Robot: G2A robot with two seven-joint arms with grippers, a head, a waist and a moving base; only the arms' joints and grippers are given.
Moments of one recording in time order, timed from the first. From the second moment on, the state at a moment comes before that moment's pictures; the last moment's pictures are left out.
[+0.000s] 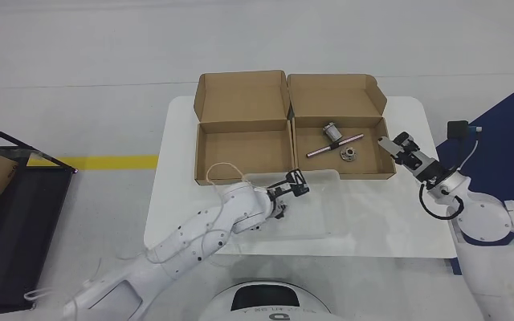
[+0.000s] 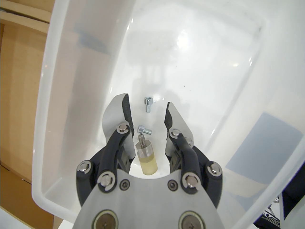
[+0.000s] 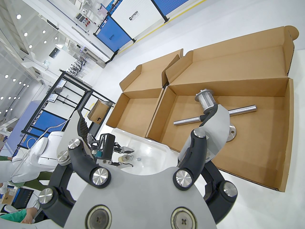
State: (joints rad) left arm 1.05 -1.35 -0.58 -1.51 1.24 -0.25 -0.96; right arm -1.69 -0.93 1.79 -1.79 -0.11 -0.41 0.54
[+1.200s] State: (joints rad) left arm 1.03 -1.42 -0.53 -1.43 1.30 -0.17 -0.93; right arm -1.69 -0.93 1.79 -1.79 -0.11 -0.41 0.54
